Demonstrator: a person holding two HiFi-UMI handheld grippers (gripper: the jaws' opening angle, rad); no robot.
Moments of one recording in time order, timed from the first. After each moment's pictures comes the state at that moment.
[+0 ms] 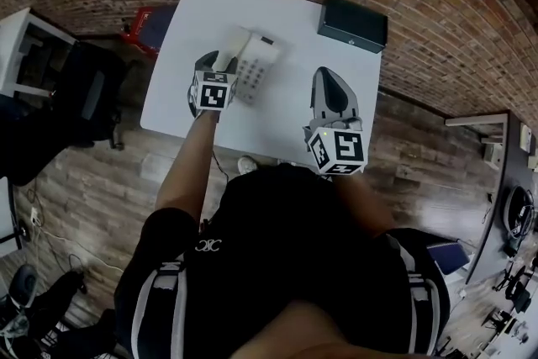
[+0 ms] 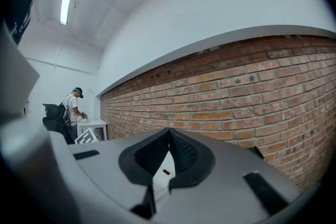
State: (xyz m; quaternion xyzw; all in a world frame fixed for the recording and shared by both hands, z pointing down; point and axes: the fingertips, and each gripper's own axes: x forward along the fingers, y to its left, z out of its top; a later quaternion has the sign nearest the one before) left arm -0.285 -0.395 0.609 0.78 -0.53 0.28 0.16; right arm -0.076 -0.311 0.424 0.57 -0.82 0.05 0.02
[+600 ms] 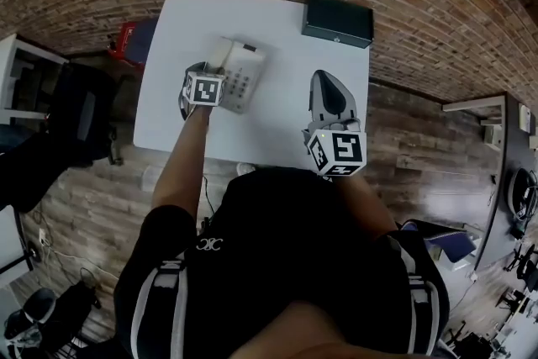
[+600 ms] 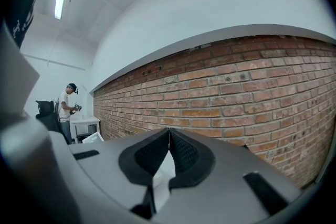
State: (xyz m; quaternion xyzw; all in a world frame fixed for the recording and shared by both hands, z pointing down) left arm -0.284 -0.423 0.666 0.75 -0.51 0.38 0.21; right arm -0.038 -0.325 0.435 0.59 -0.80 0.05 0.04
